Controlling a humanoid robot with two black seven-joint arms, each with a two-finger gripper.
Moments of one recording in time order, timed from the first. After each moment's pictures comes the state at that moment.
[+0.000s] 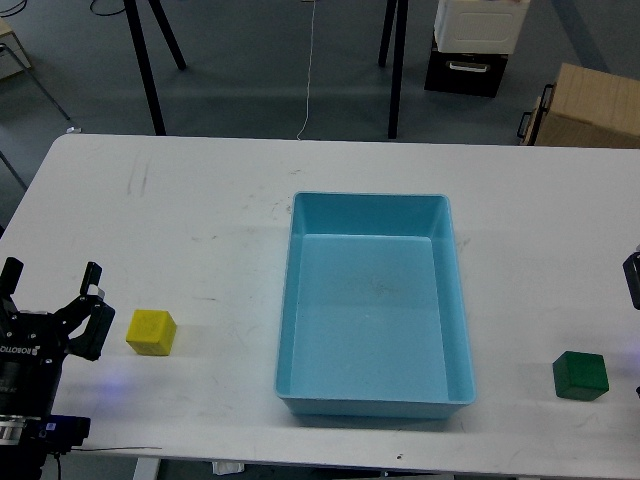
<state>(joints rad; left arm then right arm) 0.42 0.00 -1.64 -1.66 -0.38 -0.49 0.31 -0.33 -0.27 1.49 1.59 0.35 0.49 0.26</state>
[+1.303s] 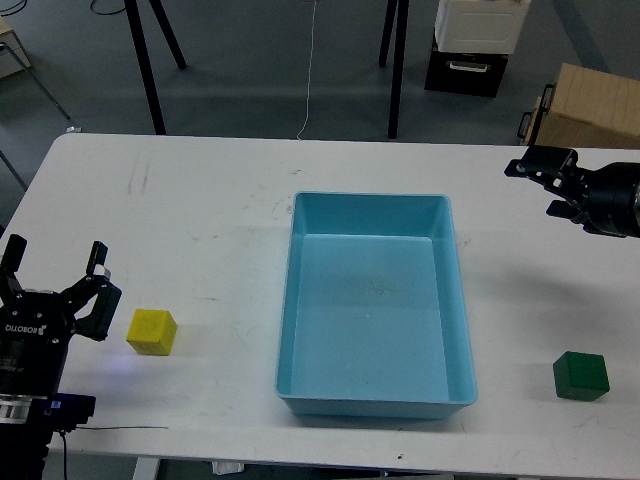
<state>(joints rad) 0.35 -0.02 -1.63 -1.67 -0.33 -0.49 0.28 1.31 -1.01 -0.23 1.56 -0.60 0.12 -0.19</state>
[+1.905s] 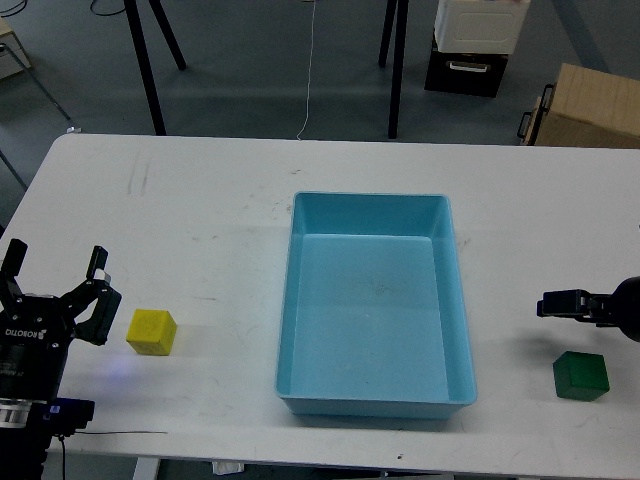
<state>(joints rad) 0.37 -0.01 -1.63 -1.67 -0.33 -0.49 0.28 1.14 -1.05 -0.34 1.61 -0.93 0.25 -0.21</state>
